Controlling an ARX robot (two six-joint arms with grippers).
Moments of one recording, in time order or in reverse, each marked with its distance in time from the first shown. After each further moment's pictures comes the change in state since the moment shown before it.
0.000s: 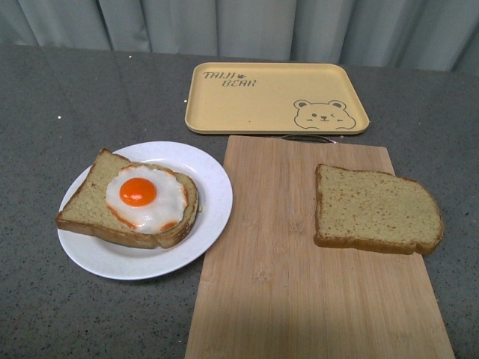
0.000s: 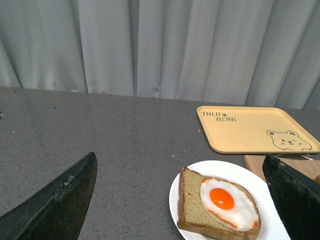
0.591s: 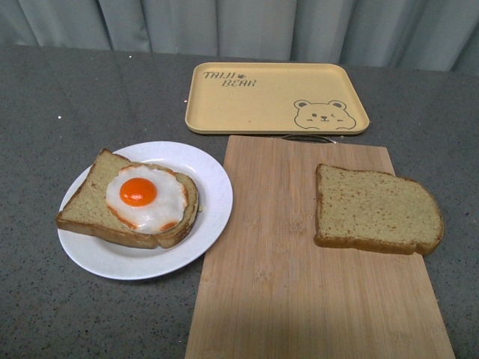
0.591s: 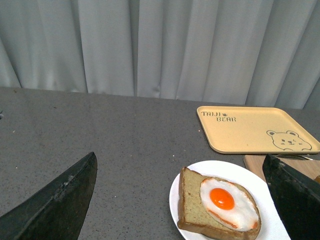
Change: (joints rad) left arm 0.000 0.000 0.000 0.000 0.000 0.000; right arm 0.000 0.000 0.000 0.000 0.000 0.000
